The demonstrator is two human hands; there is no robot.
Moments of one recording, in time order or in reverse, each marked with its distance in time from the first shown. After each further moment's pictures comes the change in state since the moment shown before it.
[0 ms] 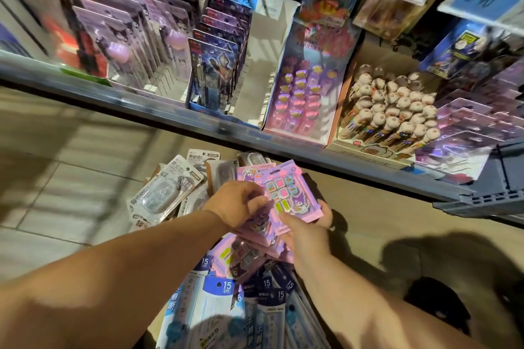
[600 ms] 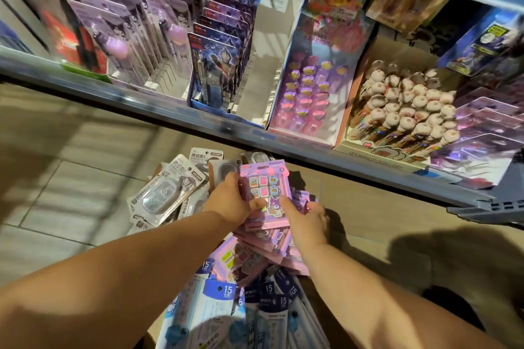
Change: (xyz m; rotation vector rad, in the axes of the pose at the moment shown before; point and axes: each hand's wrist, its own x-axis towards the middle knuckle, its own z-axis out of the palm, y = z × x) left_hand 0.011 -0.004 0.005 -0.179 0.129 -0.367; right_hand 0.025 -0.011 0.013 -0.744 0.058 -0.069
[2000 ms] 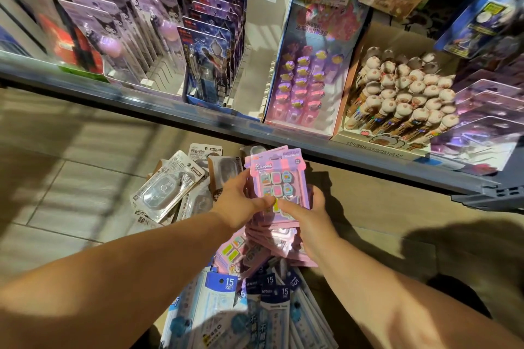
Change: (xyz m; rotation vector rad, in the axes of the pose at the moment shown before) left_hand -0.017 0.001 0.017 -0.584 -0.181 0.057; right_hand 0.008 0.019 -0.008 0.554 -0.345 -0.017
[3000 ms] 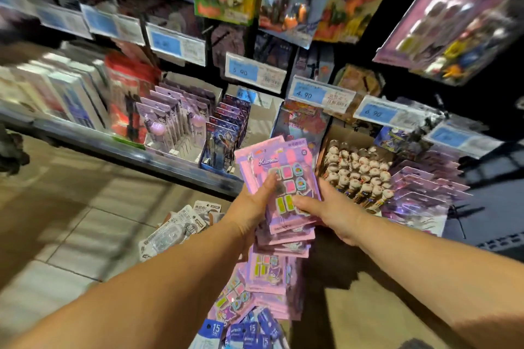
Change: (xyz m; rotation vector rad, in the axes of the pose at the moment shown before) left_hand -0.079 0.131 0.030 -0.384 -0.003 0.249; right_hand -0.090 -0.171 -0.025 -0.366 -0.416 -0.355
